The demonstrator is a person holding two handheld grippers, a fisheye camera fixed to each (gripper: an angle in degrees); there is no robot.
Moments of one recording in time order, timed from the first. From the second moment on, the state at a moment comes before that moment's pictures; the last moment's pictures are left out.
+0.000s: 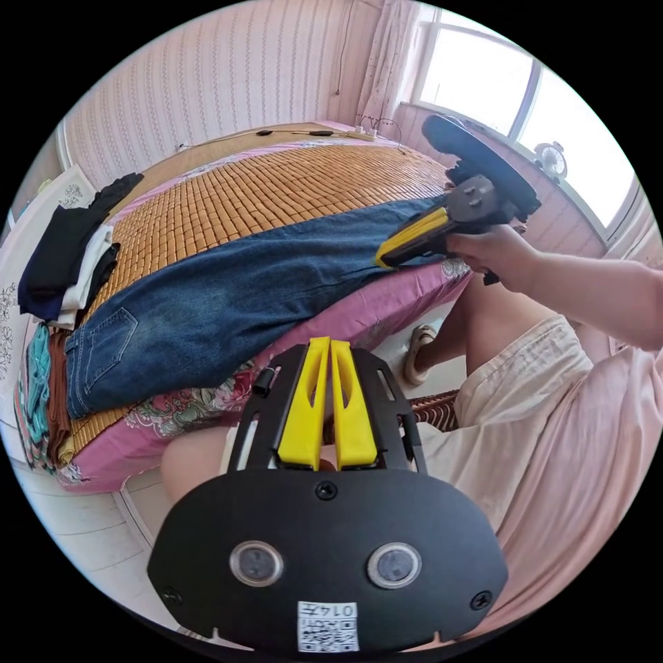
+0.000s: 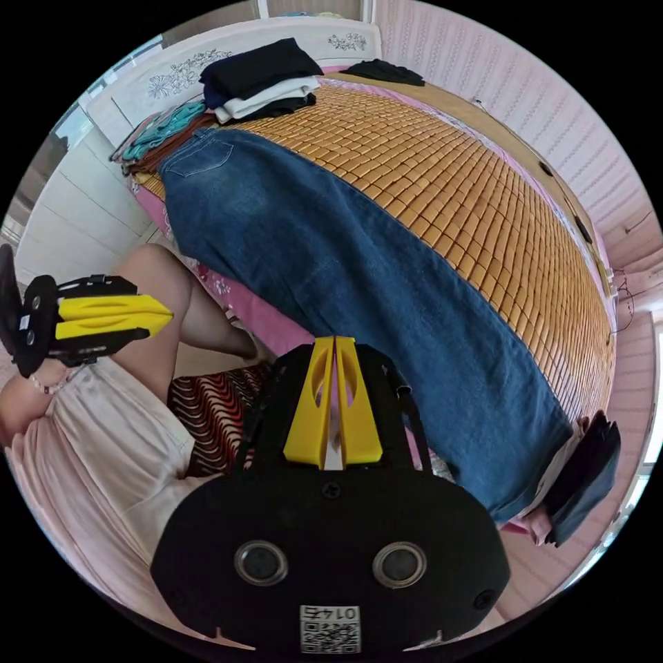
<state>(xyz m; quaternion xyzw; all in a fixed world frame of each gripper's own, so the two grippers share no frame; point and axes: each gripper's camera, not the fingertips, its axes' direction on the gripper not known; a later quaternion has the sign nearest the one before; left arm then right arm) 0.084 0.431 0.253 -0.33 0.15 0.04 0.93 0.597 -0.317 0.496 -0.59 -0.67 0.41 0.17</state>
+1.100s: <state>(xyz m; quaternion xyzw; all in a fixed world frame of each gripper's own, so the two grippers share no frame) 0.057 0.429 0.333 -0.33 0.19 -0.01 0.92 0.426 -0.398 0.593 -0.57 -0.70 0.39 0.18</state>
